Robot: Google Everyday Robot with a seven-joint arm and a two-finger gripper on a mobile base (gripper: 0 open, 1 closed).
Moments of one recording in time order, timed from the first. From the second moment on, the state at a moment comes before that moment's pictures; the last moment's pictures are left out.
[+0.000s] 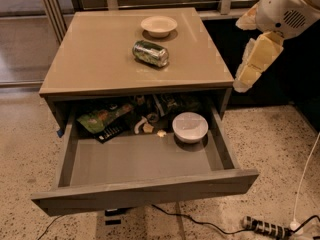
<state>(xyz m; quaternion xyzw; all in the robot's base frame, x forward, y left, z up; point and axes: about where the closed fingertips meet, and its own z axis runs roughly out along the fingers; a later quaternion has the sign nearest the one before) 0.531 -0.168 0.981 -0.61 0.75 0.07 0.23</state>
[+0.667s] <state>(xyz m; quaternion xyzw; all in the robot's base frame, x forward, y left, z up) 0.536 -0.167 0.971 -0.61 0.75 0.08 0.23</state>
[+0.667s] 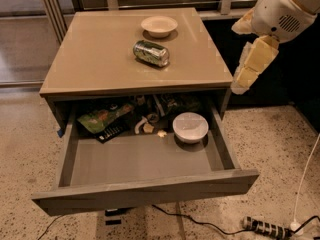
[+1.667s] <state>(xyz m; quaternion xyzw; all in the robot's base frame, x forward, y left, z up) 0.528 -0.133 0.936 -0.66 0.71 0.12 0.20</state>
